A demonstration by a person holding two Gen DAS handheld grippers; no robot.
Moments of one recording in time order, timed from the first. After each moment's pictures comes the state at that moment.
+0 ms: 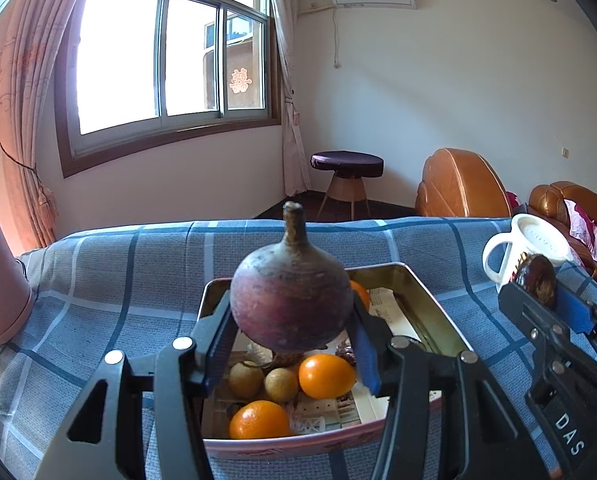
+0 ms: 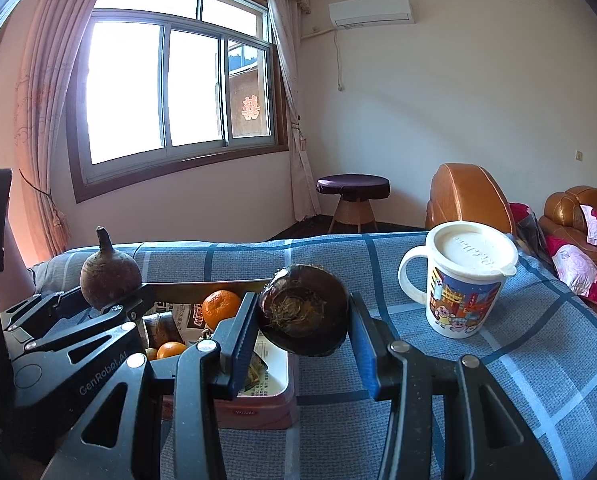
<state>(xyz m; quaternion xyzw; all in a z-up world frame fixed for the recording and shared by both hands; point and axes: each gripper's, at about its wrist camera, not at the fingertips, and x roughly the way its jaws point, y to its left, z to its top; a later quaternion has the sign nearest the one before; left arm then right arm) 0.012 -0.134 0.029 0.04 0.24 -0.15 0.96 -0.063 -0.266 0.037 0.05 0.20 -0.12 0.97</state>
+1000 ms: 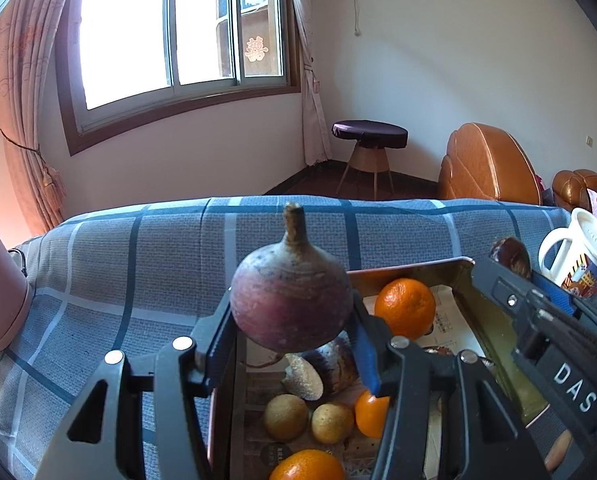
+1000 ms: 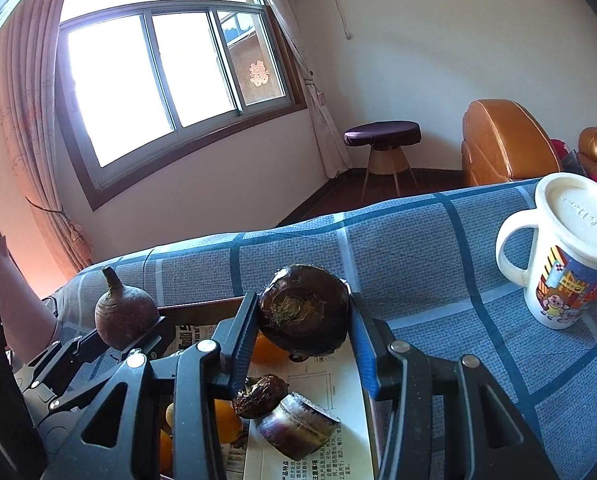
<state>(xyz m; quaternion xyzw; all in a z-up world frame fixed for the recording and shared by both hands) 0.069 -0.134 0.009 0.05 0.30 -0.12 0.95 0.027 -0.270 0.016 0.14 0.26 -0.06 0.95</state>
